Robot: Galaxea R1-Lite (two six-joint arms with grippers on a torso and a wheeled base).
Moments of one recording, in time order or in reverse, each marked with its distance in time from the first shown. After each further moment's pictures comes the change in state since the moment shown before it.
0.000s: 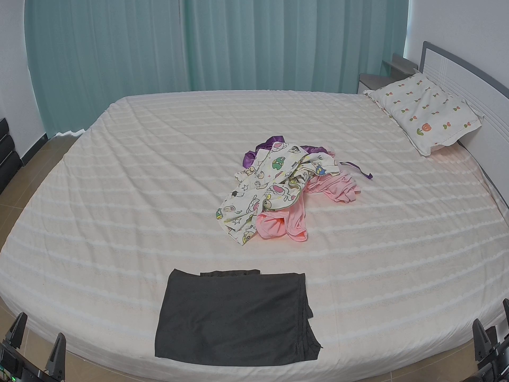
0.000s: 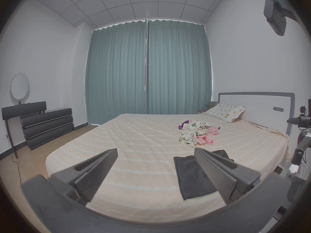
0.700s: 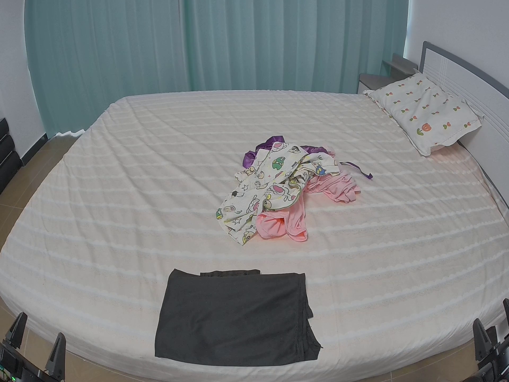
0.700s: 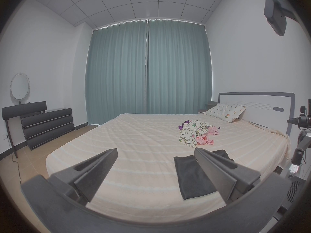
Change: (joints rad) left arm 0.000 0.001 0.000 0.000 0.000 0.000; right arm 0.000 0.000 0.000 -0.001 -0.002 0.004
